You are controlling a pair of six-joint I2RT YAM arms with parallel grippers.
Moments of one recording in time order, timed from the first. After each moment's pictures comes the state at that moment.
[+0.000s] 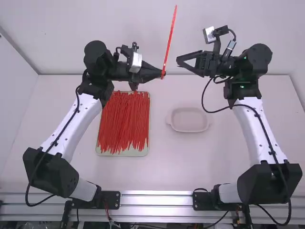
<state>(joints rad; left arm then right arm) -0.23 1.56 1.47 0.27 1.35 0.12 0.08 1.52 1.43 0.56 -1.43 1.15</state>
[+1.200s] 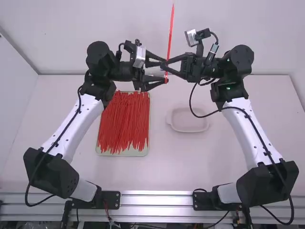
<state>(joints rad) -0.26 1.56 1.47 0.27 1.27 -0.01 0.21 1.52 1.43 0.56 -1.38 1.07</state>
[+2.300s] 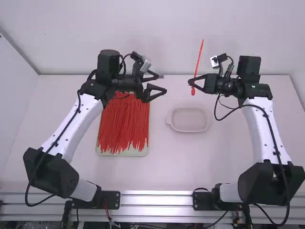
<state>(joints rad) -0.24 1.56 1.47 -0.38 1.02 0.13 -0.05 1.52 1.44 -0.67 -1.16 0.17</state>
